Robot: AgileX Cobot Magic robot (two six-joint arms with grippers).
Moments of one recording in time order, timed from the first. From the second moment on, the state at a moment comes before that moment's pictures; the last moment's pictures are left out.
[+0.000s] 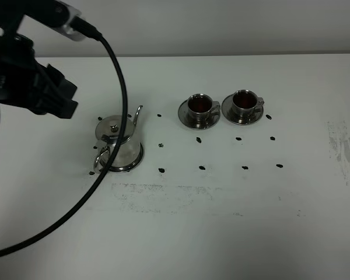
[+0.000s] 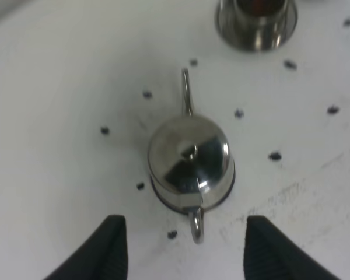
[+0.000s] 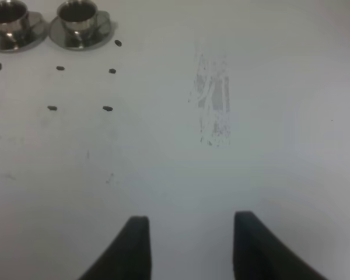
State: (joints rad) left arm -0.39 1.27 -1.19 -0.01 0.73 0.29; right arm -0.03 0.06 -0.52 0.09 1.12 -0.15
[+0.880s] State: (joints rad) left arm -0.17 0.41 -0.95 -0.03 1.20 0.25; right arm -0.03 0.06 -0.52 0.09 1.12 -0.15
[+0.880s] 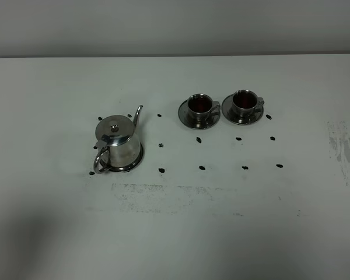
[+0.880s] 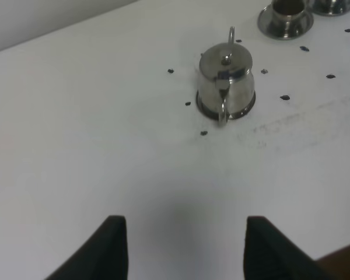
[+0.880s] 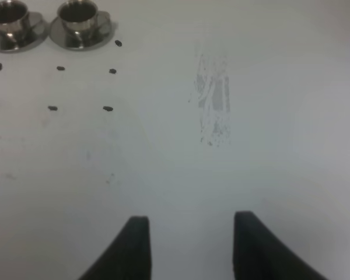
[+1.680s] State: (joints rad) left arm -0.03 0.12 -0.45 -0.03 1.05 0.01; right arm -0.03 0.06 -0.52 0.09 1.12 -0.14
